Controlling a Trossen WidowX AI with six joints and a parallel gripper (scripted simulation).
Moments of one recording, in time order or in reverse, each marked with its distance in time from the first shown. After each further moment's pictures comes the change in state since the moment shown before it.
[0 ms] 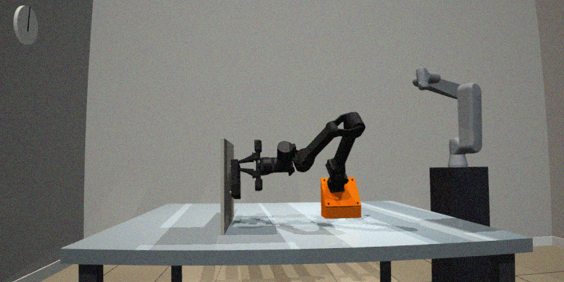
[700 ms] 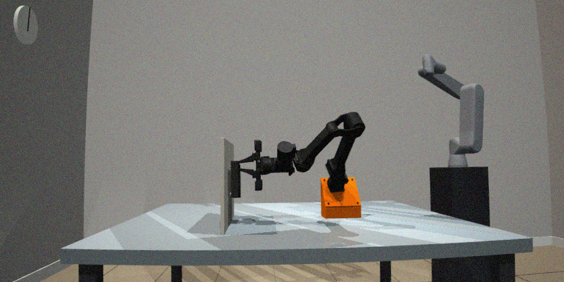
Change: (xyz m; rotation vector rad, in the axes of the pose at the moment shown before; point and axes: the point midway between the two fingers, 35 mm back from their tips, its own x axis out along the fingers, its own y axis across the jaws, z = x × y) arm 0.000 -0.001 0.000 -0.067 -0.002 0.000
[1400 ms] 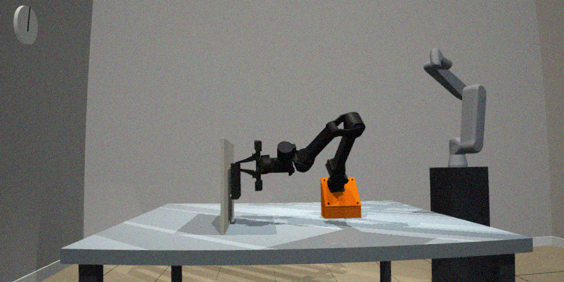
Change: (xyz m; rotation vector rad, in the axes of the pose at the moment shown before) arm 0.000 0.000 0.000 -0.096 -0.001 0.000
